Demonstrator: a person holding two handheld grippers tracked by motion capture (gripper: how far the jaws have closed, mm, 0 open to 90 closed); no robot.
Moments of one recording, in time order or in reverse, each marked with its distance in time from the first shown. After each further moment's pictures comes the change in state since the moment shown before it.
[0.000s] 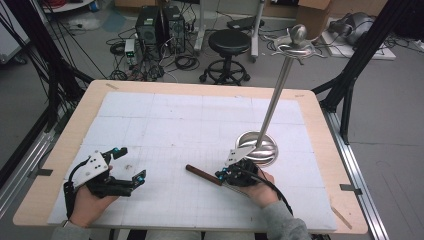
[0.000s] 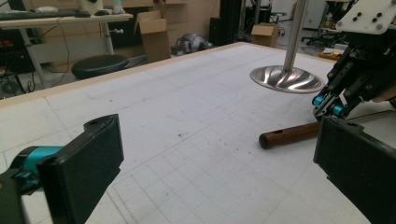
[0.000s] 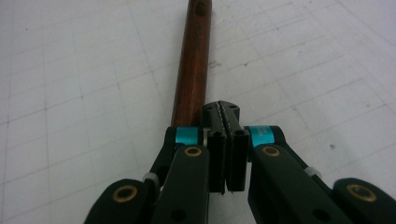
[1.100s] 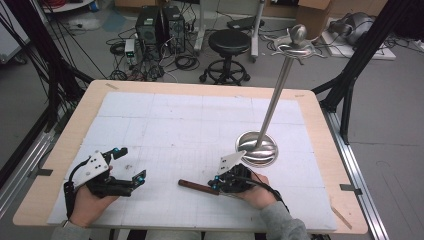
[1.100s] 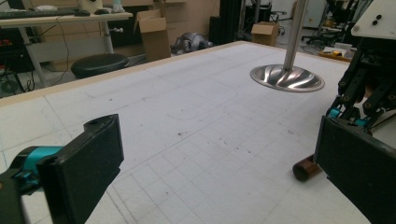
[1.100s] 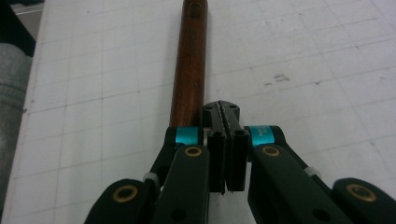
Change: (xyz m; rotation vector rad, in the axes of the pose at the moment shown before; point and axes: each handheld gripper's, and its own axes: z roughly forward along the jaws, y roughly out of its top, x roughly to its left) left arm 0.000 0.000 0.000 0.006 0.000 0.001; right arm 0.018 0.009 0.008 0.031 0.123 -0.125
